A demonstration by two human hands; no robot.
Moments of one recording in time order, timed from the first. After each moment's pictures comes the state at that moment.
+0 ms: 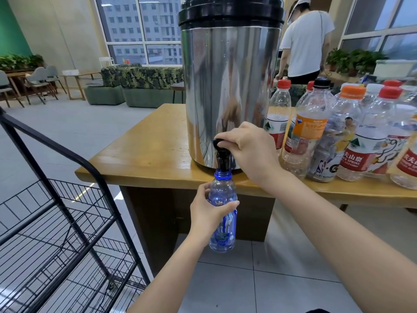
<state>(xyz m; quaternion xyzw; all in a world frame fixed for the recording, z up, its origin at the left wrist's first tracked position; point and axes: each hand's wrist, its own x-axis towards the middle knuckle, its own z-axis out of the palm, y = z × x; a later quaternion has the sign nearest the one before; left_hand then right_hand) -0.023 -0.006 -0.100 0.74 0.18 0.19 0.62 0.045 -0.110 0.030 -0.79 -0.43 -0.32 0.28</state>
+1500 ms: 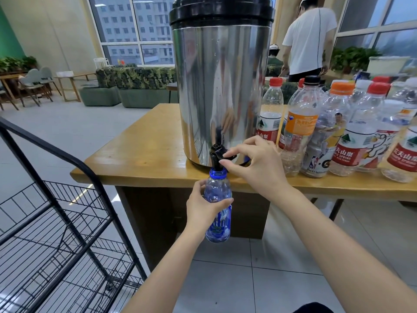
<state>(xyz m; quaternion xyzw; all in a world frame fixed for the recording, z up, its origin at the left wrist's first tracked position) -0.018 -0.009 -0.101 0.76 0.21 0.18 0.59 0.046 -0.139 -0.007 -0.81 -0.38 -0.31 0.34</state>
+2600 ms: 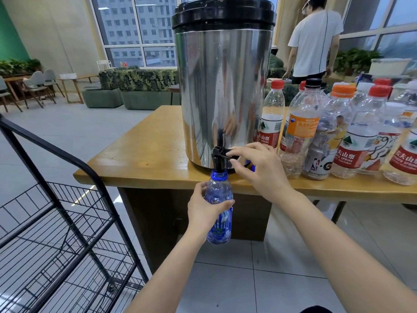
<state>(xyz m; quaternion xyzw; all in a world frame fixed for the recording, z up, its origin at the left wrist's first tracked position) -0.018 -0.010 -0.100 0.76 0.22 0.19 0.58 0.060 -0.145 -0.019 -0.77 -0.44 -0.33 0.31</state>
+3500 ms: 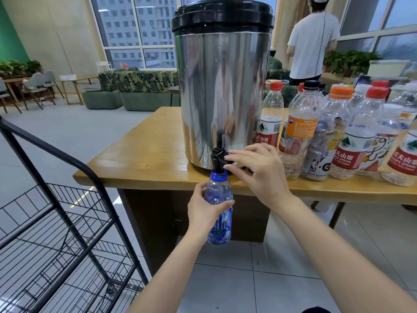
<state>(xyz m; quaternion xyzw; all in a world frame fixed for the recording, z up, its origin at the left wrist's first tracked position) -0.017 -0.011 -0.100 0.76 0.22 0.20 0.57 0.055 -0.146 -0.023 -0.75 -0.44 -0.41 0.26</state>
